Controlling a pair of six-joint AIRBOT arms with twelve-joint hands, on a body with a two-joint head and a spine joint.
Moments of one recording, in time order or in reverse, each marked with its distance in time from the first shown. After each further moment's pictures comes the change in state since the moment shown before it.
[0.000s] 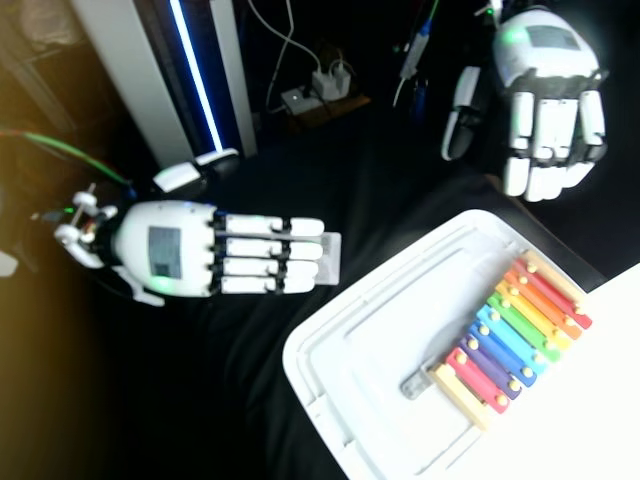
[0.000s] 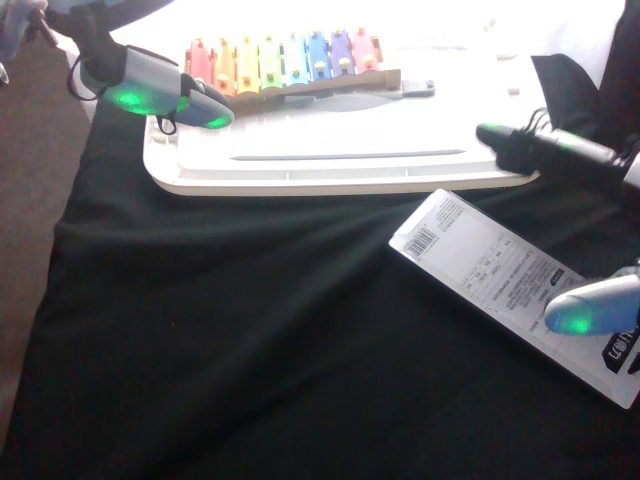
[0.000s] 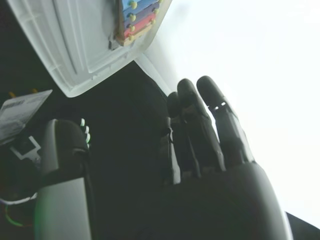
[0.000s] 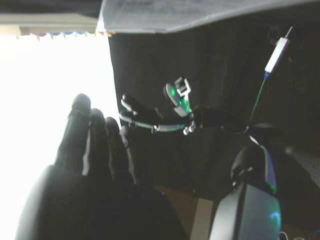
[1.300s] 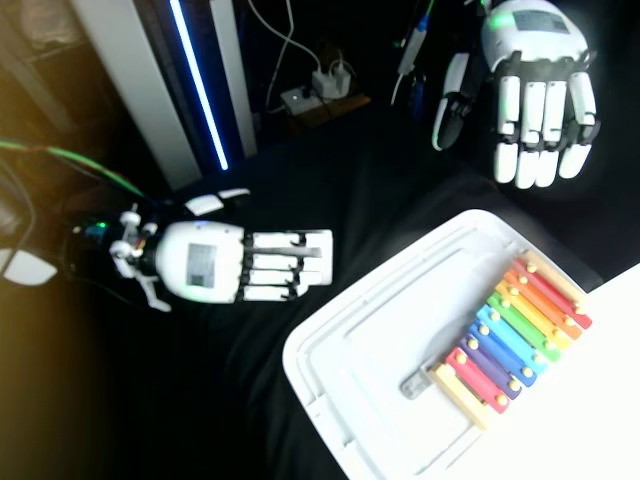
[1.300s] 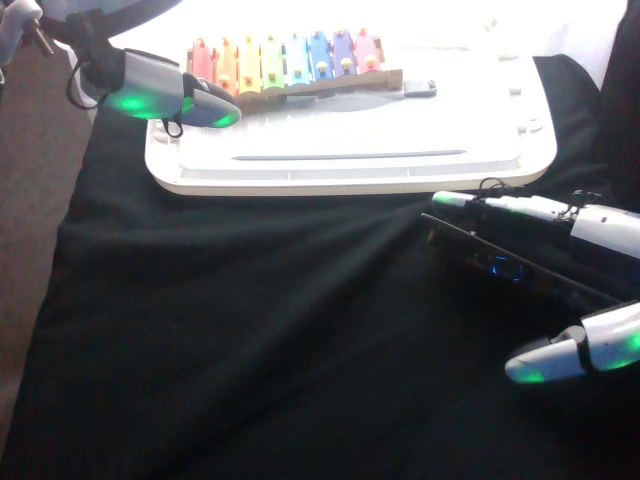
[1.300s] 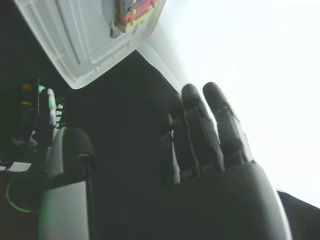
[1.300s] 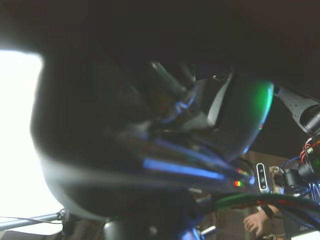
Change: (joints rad) left arm 0.000 0.016 -0.029 0.031 -0.004 0.000; right arm 0.007 -0.078 0.074 -0.164 -0.162 0.050
